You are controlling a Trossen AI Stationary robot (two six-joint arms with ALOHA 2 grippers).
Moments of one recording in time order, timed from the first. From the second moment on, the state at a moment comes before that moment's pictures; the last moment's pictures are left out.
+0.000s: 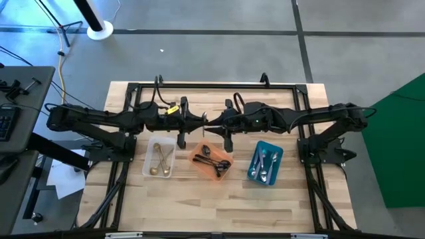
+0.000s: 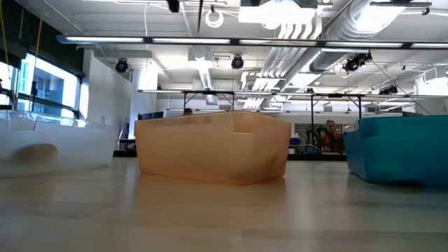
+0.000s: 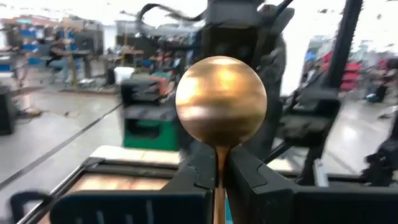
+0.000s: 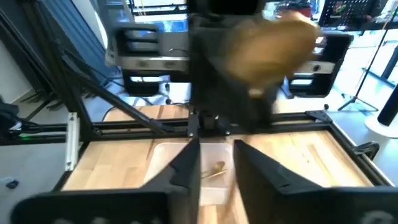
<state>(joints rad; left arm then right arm) 0.01 1.17 0.82 0.45 -0.02 -0.07 0.06 1.50 1.29 0.01 0.05 0.03</state>
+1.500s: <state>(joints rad) -0.04 0.74 0.65 0.17 -0.14 -0.14 0.07 1.05 0.99 -0.12 0.28 0.19</state>
